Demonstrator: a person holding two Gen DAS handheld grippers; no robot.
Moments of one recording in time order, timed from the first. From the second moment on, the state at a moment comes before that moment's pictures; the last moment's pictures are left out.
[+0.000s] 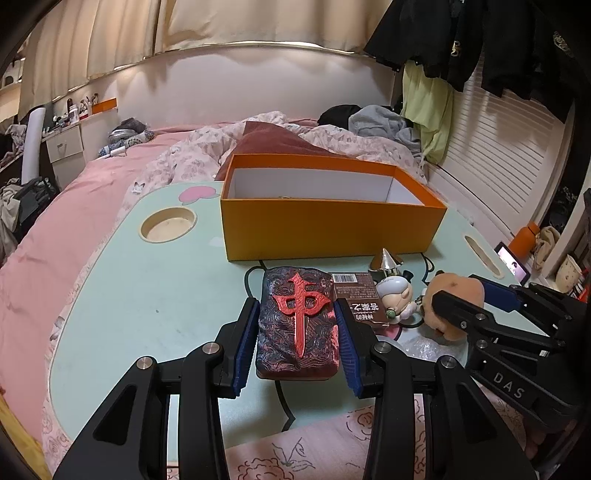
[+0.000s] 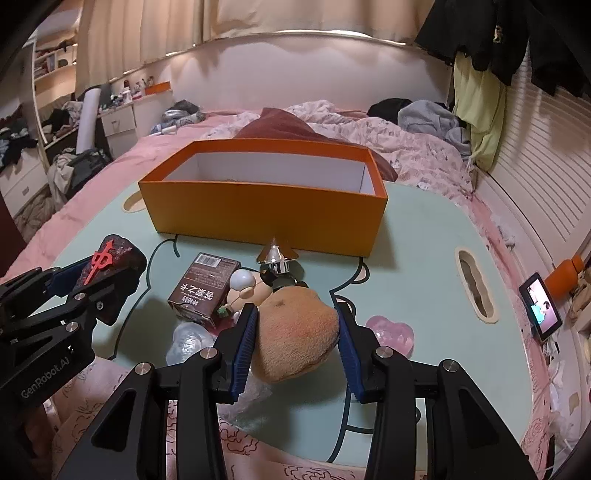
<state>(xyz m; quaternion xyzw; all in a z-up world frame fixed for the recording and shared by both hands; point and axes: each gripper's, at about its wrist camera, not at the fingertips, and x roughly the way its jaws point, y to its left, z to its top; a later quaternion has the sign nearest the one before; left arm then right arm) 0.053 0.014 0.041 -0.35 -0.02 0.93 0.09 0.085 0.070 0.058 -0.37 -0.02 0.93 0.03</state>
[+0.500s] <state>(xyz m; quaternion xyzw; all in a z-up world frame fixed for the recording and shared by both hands) 0.057 0.009 0.053 -0.33 -0.03 0.94 0.10 0.093 0.067 0.075 -0.33 -0.03 0.94 0.03</state>
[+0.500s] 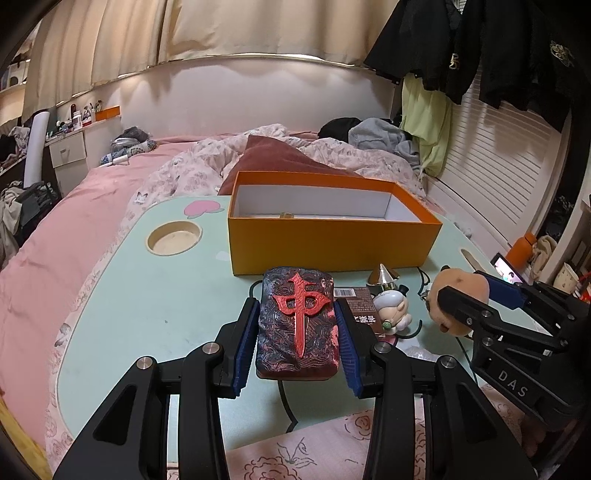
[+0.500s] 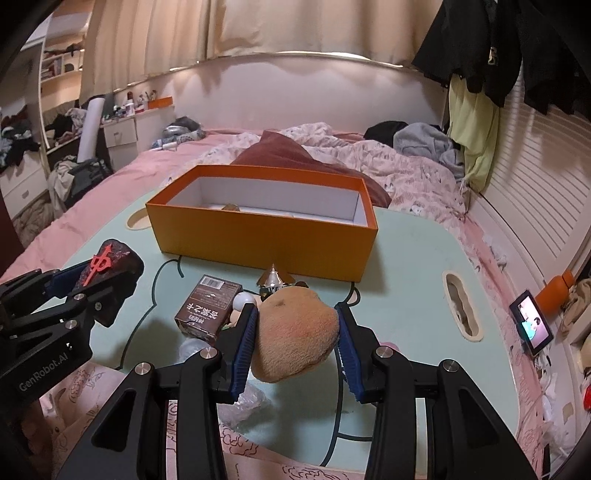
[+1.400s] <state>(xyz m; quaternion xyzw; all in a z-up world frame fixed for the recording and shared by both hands) -0.072 0.022 0.131 -0.31 0.00 0.94 0.12 -0.011 0.098 0.172 -0.27 0.01 0.96 0.01</state>
